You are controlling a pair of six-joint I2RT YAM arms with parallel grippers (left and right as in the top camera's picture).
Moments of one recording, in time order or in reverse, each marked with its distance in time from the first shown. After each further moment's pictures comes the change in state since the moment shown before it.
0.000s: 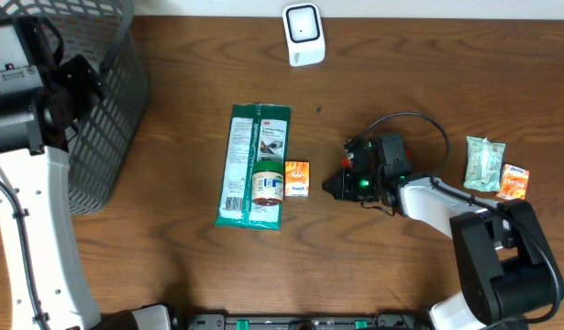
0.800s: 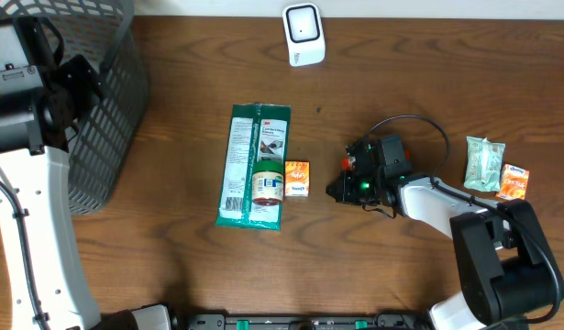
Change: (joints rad) left arm 0.000 0.000 0.000 0.000 0.000 0.000; right arm 0.000 0.000 0.000 -0.059 0.054 0.000
